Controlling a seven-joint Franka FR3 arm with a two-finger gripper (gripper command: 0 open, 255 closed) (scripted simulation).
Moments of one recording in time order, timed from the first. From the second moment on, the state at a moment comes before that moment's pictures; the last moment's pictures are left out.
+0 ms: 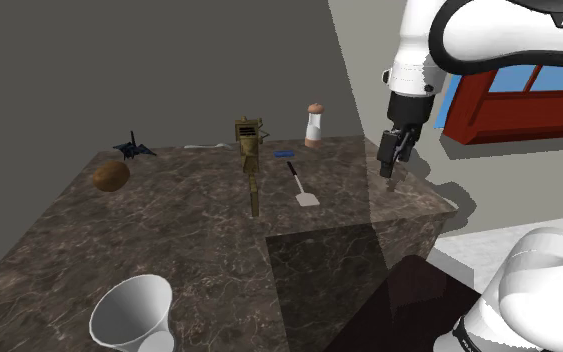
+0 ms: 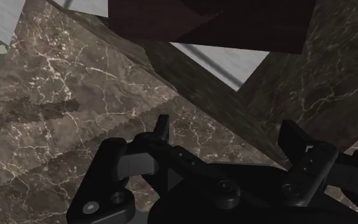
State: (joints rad) arm -0.01 -0.79 0.06 -2.36 0.01 1.53 -0.03
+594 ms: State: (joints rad) arm -0.05 -0.57 0.11 -2.33 0.03 1.74 0.12
